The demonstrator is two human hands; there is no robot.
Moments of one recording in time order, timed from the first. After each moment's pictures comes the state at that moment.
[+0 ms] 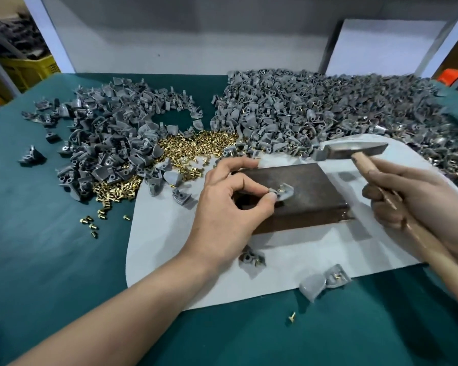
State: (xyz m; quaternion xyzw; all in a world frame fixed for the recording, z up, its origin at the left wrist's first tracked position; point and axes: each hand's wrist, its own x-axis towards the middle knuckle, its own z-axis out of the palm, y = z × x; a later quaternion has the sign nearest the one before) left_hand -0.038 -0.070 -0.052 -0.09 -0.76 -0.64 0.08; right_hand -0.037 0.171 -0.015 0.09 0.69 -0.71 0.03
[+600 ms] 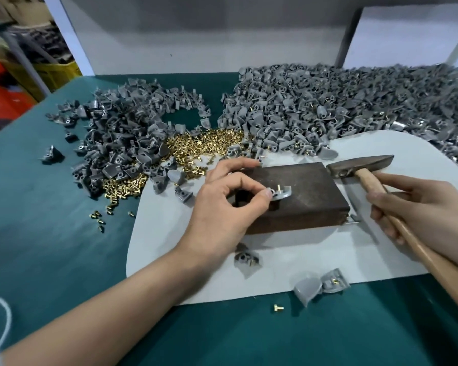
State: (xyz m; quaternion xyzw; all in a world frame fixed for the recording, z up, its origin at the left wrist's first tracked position) left_hand -0.038 -0.068 -0.049 -0.08 -0.78 -0.62 0.07; right_hand -0.040 0.189 -0.029 0.08 0.80 -0.60 0.02
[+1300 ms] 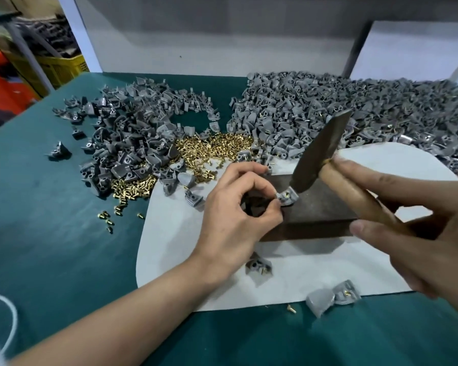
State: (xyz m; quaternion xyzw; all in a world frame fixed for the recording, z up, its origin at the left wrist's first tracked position) left_hand -0.042 -0.067 -0.054 -0.11 -0.78 -0.60 0.14; right_hand 0.009 0.125 0.033 -0.15 0.92 -0.37 -0.01
